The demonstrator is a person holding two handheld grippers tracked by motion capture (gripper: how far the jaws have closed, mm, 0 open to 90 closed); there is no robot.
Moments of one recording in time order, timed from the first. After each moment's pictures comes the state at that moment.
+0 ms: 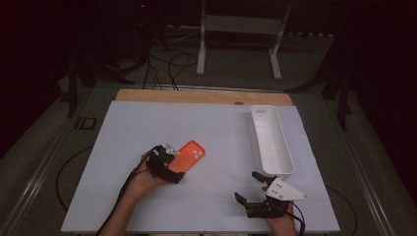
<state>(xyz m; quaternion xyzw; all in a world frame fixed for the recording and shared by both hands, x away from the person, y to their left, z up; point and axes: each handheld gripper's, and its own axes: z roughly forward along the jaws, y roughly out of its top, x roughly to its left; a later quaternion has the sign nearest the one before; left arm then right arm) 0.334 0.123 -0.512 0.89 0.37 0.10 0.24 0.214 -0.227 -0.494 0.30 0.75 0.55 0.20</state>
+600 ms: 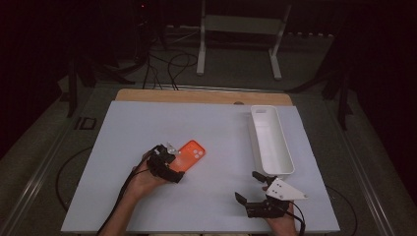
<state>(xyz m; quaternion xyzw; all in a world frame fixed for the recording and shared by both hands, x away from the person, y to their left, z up) 0.334 0.120 -0.508 0.89 0.37 0.11 0.23 0.215 -0.228 -0.494 0.30 0.75 0.55 0.20</state>
